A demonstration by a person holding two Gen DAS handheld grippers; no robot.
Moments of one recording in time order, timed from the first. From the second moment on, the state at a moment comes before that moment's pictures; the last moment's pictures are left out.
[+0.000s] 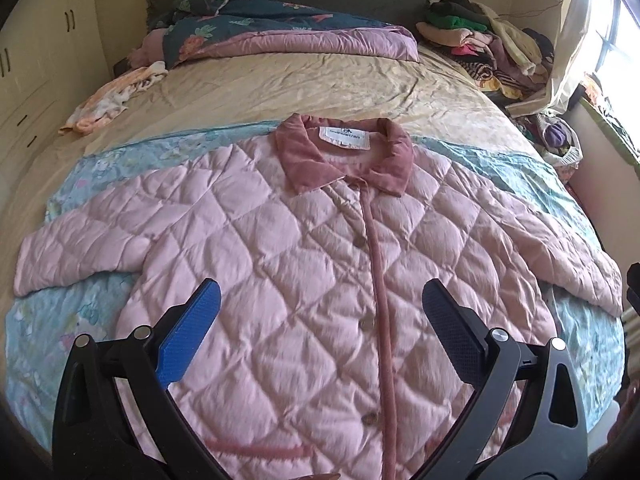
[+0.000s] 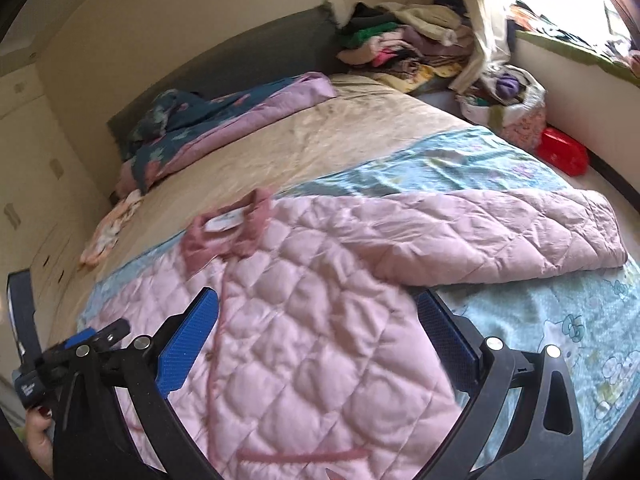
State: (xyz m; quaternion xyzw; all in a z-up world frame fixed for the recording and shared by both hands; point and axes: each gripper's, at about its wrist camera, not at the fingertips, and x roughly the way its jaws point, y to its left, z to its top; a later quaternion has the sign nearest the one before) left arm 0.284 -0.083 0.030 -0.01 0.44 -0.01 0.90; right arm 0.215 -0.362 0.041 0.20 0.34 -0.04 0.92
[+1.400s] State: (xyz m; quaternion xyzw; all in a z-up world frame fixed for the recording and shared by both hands) left arm 0.388 -0.165 -0.068 0.01 0.50 -0.03 0.86; right arm 0.226 -0.636 -0.121 0.48 0.29 -0.36 0.75
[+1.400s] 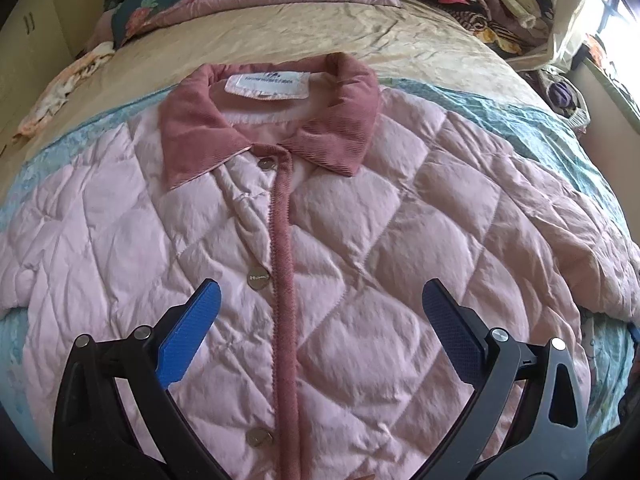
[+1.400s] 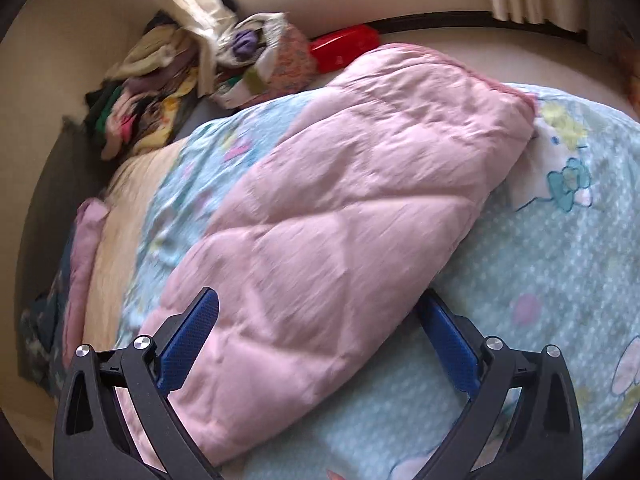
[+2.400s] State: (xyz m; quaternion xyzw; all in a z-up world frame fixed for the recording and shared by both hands) left arm 0.383 -0.135 -0.004 0.01 0.46 -0.07 0.88; right arm 0.244 -0.601 0.017 0.40 0.14 -0.22 0.88
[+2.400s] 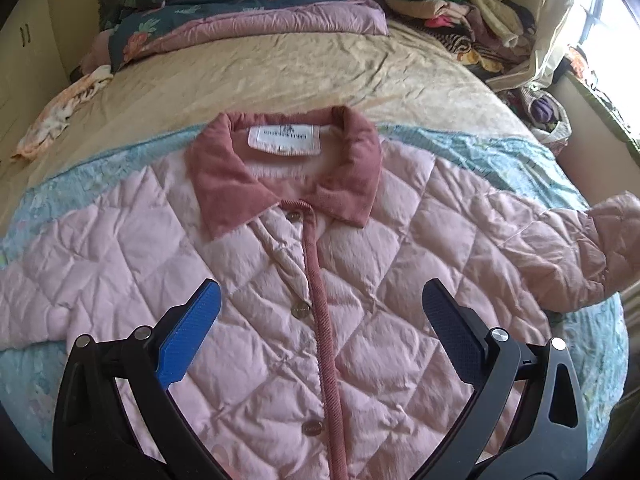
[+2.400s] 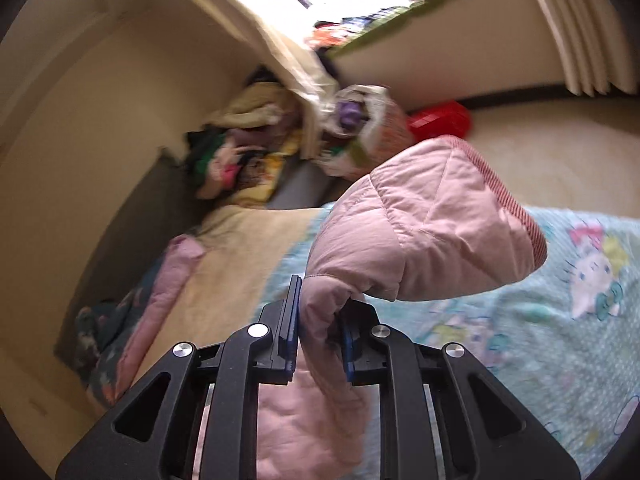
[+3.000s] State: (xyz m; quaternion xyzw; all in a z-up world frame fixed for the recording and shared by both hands) left arm 0.377 -0.053 0.046 -0.01 0.43 -0.04 0.90; right arm 0.290 -0.444 0.115 0.27 0.15 -0.06 0.95
